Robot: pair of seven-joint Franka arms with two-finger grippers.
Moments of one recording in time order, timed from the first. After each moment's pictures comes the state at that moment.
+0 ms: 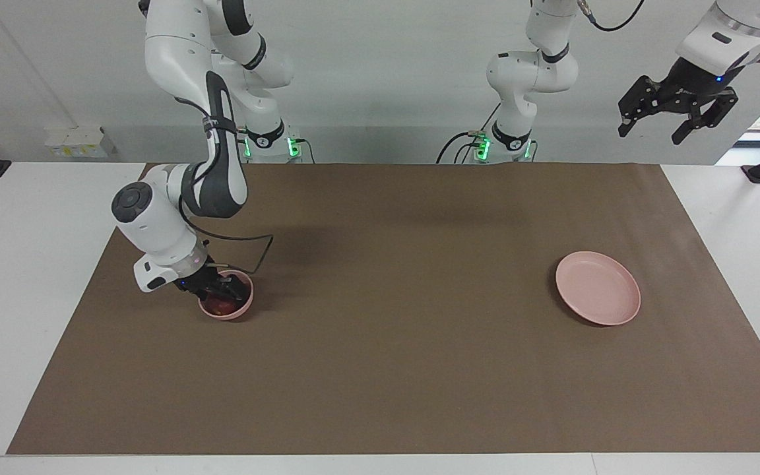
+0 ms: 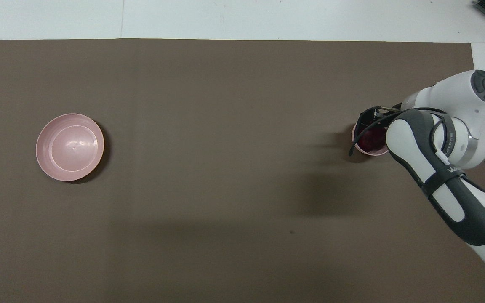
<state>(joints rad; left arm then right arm) -0.12 0.03 0.10 -1.27 -0.06 1.26 0.15 -0.01 0.38 -0.02 -1.82 0.16 2.21 0.09</state>
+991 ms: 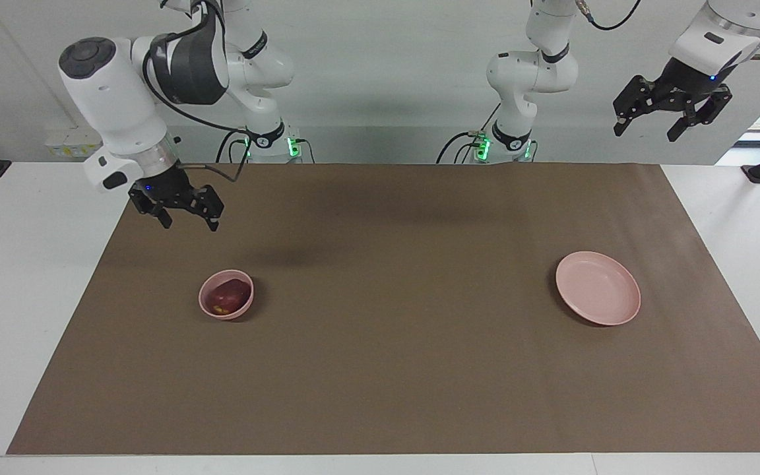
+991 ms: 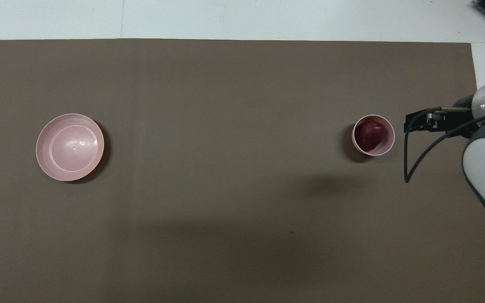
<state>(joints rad) -0.12 0.04 0.09 -1.27 -0.04 1.25 0.12 0.00 0.03 0.00 -1.72 0.02 1.79 0.12</state>
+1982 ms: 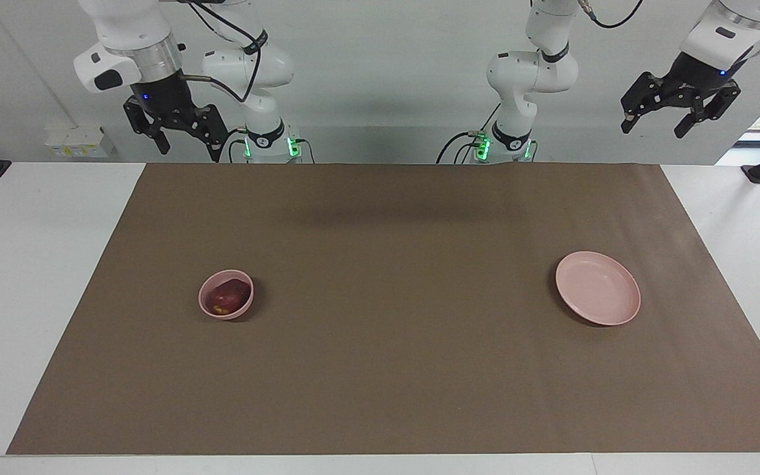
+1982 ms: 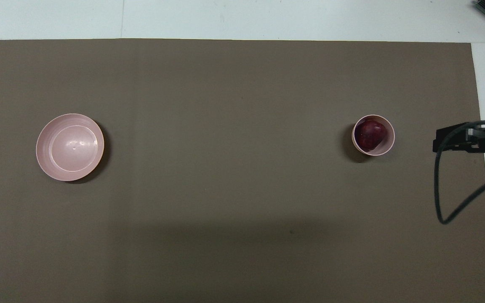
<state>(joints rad) -0.12 0.03 0.10 -1.27 -0.04 1.25 0.12 0.07 -0.07 -0.01 -1.51 -0.02 1.44 0.23</state>
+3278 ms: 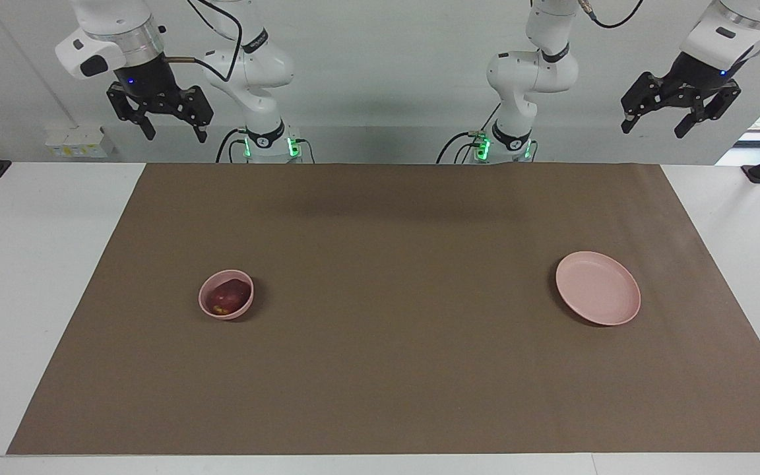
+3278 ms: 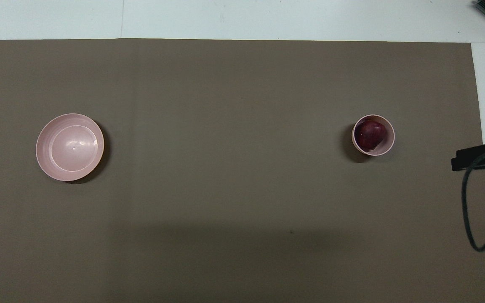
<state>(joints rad) -0.12 0.03 0.10 -1.27 -0.04 1.25 0.12 0.05 -0.11 -0.03 -1.56 -0.02 1.42 0.09</state>
